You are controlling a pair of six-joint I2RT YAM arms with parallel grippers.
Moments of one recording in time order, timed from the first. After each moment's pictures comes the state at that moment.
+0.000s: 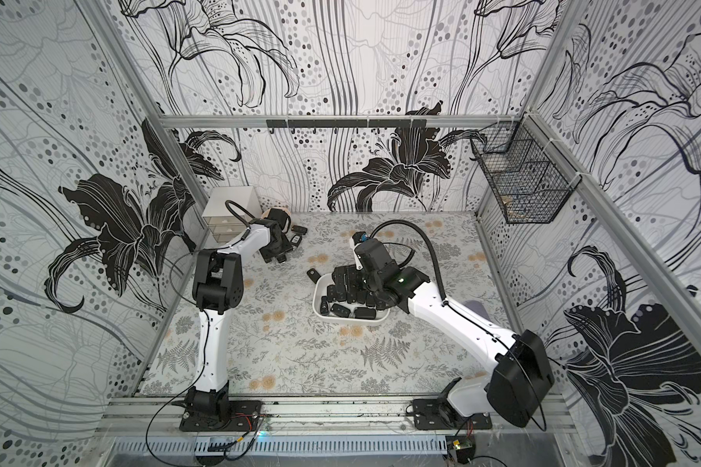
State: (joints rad) left arm -0.12 2.38 1.96 -0.82 -0.24 -0.70; right arm 0.73 1.39 1.17 -0.46 0.01 0.42
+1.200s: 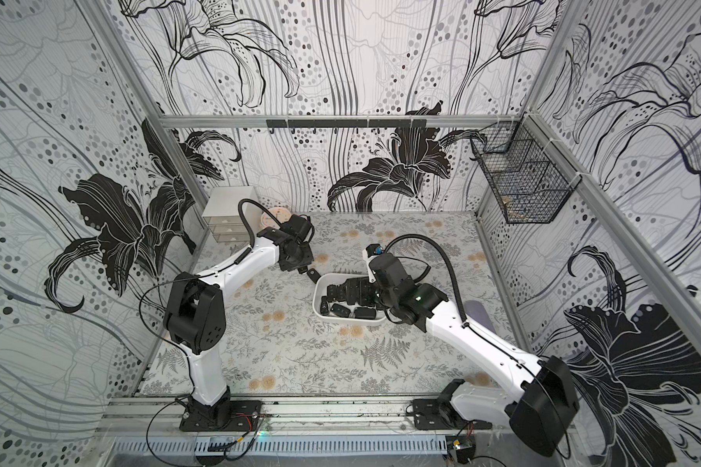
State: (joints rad) left arm -0.44 1.90 1.59 -0.83 -0.21 -0.77; right arm 0.73 1.19 0.98 -0.45 -0.01 0.49
